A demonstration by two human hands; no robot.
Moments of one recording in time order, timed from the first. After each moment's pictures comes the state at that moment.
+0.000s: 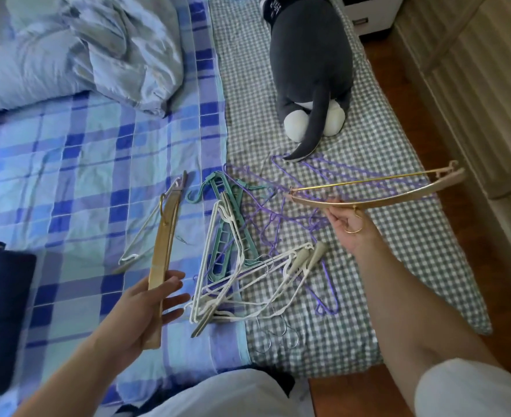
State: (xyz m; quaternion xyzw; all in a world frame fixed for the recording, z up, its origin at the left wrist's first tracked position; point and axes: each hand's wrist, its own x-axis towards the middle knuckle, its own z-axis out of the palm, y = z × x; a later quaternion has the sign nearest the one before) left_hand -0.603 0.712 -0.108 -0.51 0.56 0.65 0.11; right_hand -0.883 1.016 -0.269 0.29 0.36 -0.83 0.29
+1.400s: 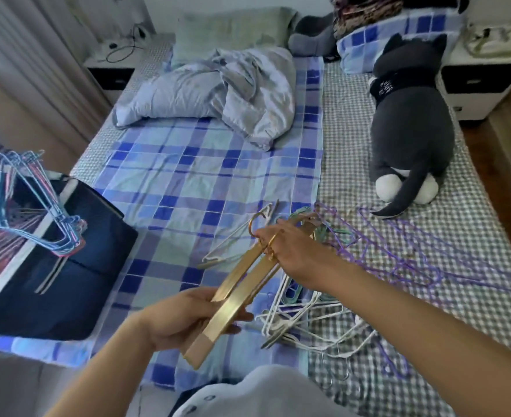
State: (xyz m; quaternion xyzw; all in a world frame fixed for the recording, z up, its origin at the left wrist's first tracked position) left_hand -0.508 0.618 -0.047 -0.30 0.44 0.82 0.22; right_hand -0.736 0.764 -0.080 -0.60 0.75 -0.23 0.16
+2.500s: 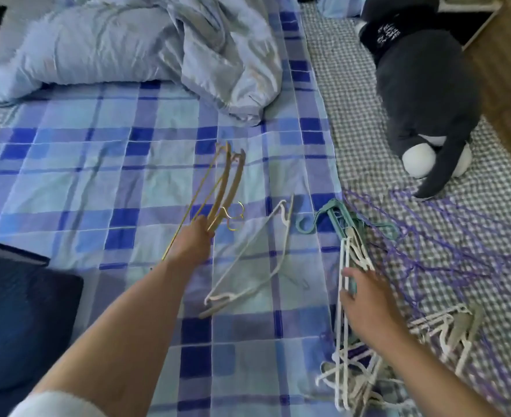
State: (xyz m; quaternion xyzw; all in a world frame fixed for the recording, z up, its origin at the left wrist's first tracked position) left_hand -0.692 0.329 -0.336 -0.31 0.89 0.30 0.15; right_hand -0.714 0.680 -0.242 -0.06 0.96 -0.16 0.24
